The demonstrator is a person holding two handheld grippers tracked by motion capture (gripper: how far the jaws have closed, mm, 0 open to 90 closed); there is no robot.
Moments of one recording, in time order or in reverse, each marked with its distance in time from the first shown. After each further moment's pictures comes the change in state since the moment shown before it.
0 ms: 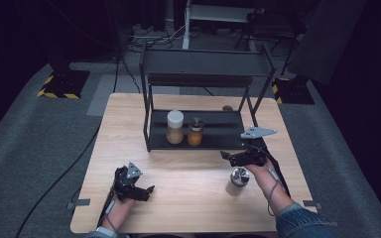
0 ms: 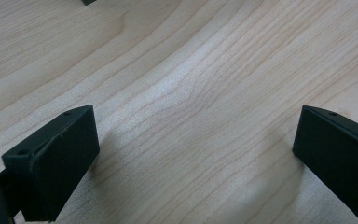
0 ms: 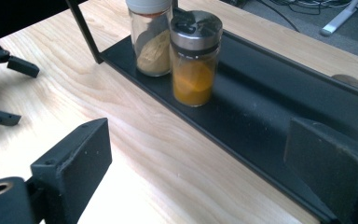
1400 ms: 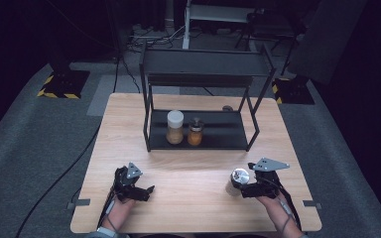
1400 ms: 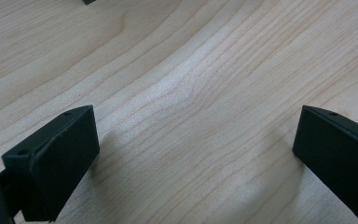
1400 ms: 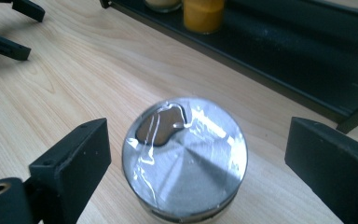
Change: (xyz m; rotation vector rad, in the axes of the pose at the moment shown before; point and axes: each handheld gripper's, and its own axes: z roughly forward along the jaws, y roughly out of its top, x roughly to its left) left arm -0.001 0.000 0.000 -0.001 0.003 0.000; right arm 0.026 -0.082 -0.028 0.026 -0.017 0.031
